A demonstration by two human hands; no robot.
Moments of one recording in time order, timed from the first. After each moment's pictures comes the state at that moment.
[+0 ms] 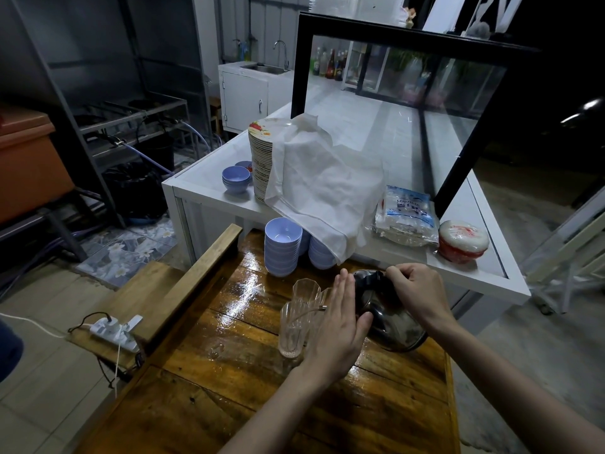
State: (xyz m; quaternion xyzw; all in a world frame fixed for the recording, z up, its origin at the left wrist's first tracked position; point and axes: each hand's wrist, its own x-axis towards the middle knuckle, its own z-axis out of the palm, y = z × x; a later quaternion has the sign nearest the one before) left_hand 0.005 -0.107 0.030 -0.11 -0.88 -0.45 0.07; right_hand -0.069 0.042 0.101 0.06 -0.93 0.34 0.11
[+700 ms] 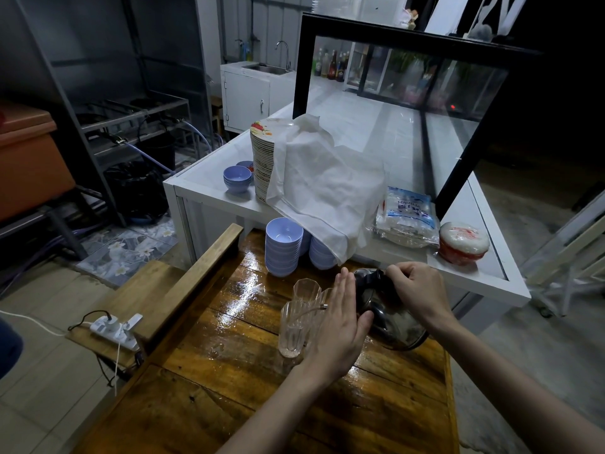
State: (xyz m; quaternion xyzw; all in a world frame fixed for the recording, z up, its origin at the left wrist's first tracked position) left_hand 0.003 -0.106 0.031 -0.11 -0.89 -0.44 0.08; right_hand -0.072 0.040 0.101 0.06 -0.93 0.33 0.11
